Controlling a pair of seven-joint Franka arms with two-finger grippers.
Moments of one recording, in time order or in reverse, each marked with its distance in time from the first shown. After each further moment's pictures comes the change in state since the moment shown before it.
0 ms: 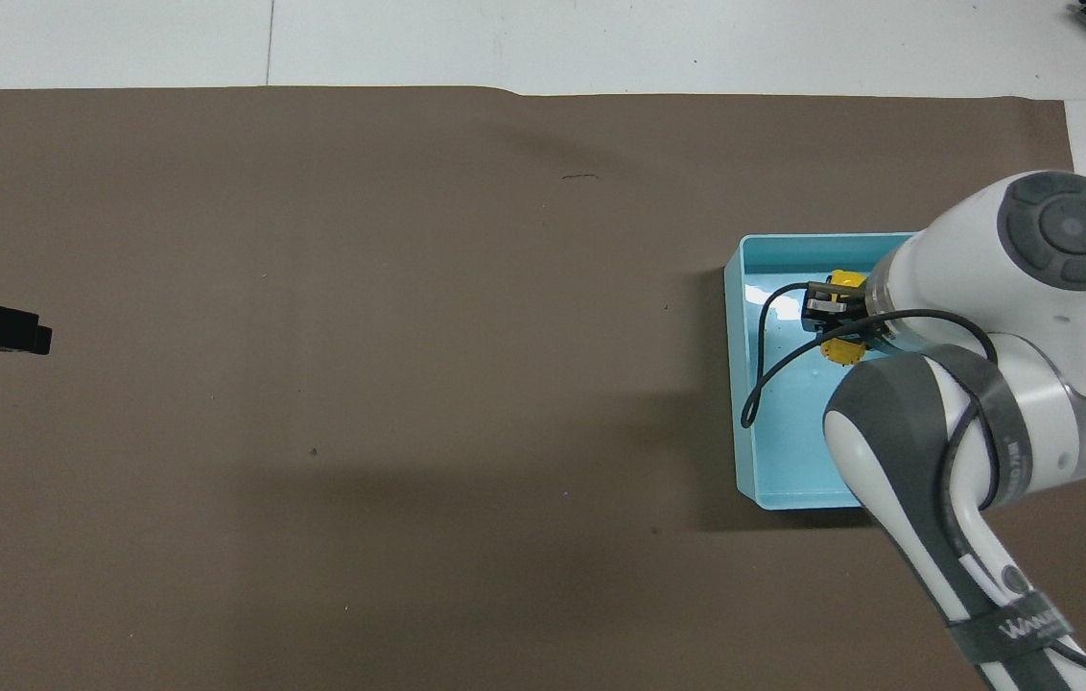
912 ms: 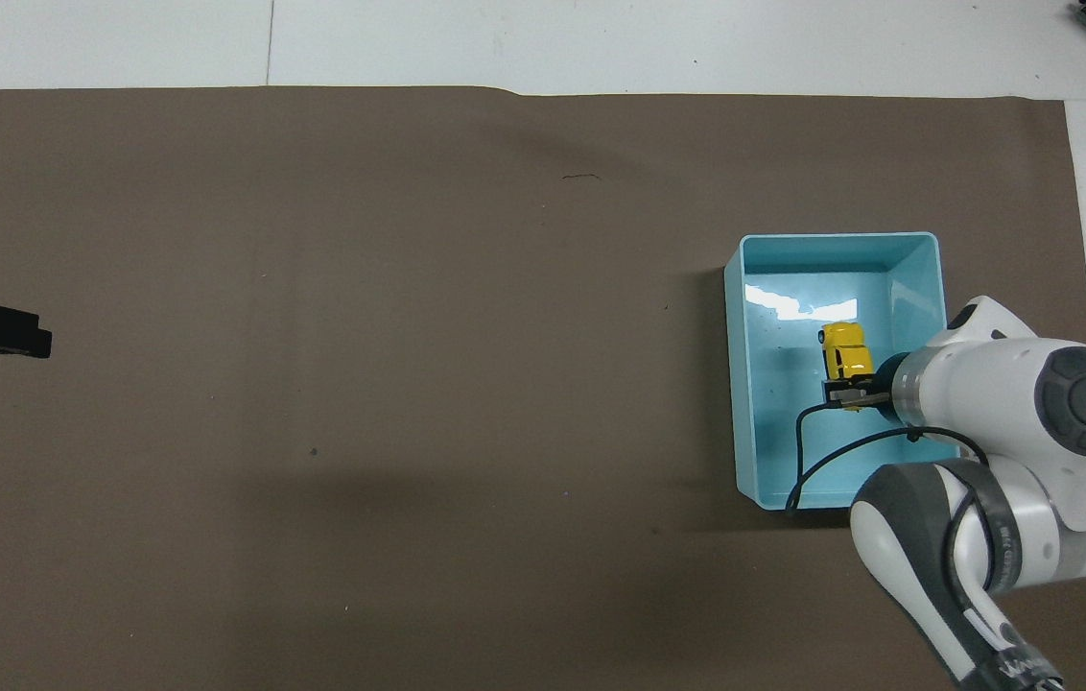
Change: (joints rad) left arm 0.000 0.000 0.001 0.000 0.001 -0.020 -0.060; right arm -0.083 -0.122 0.002 -0.406 0.042 0.398 -0.363
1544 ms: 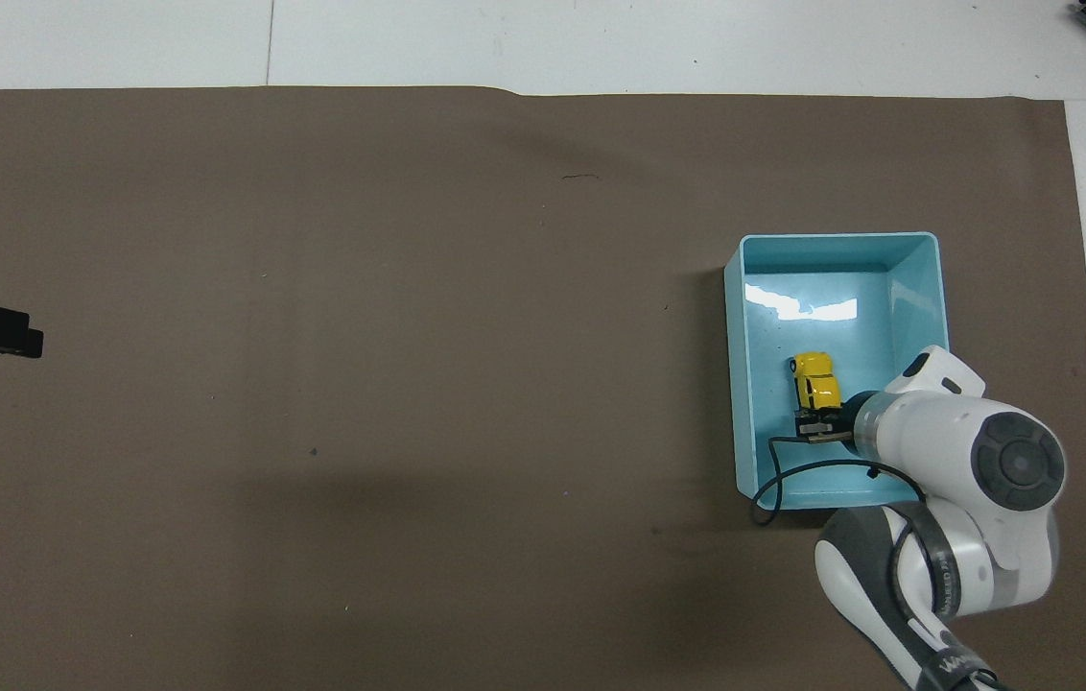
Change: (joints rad) left arm 0.006 0.000 0.006 0.000 0.000 -0.001 -0.007; right arm 0.013 0.033 0.000 -0.172 0.000 0.232 -0.001
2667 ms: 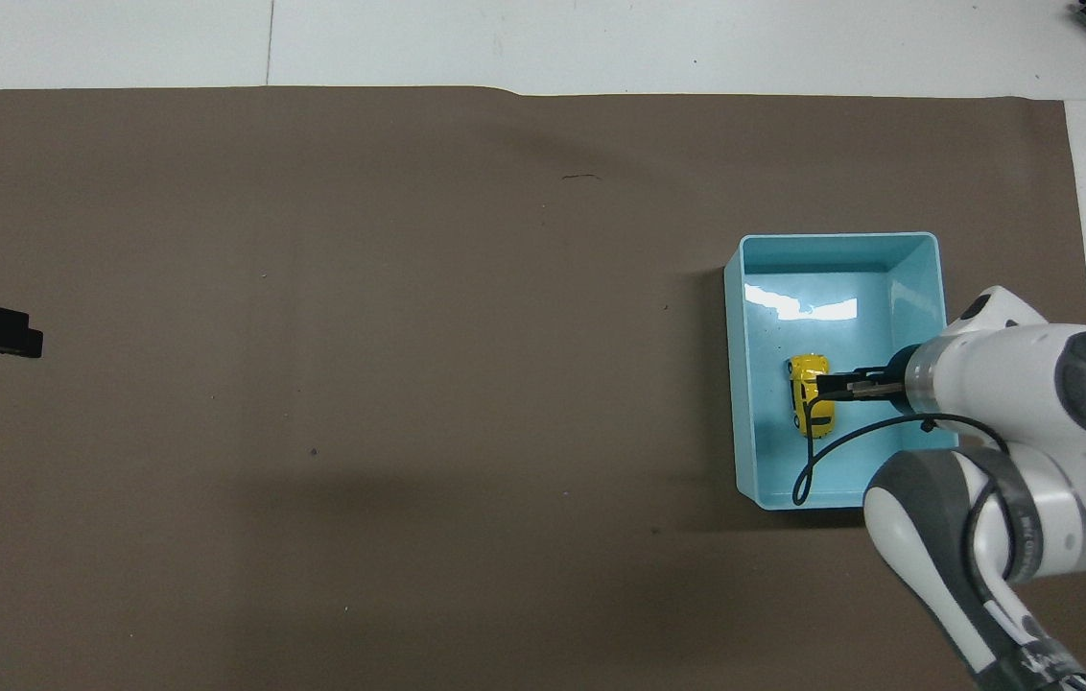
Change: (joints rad) left arm 0.000 0.000 0.000 0.000 0.000 0.000 -0.001; right arm -0.039 -0.031 -0.004 0.311 0.000 -0.395 -0.001
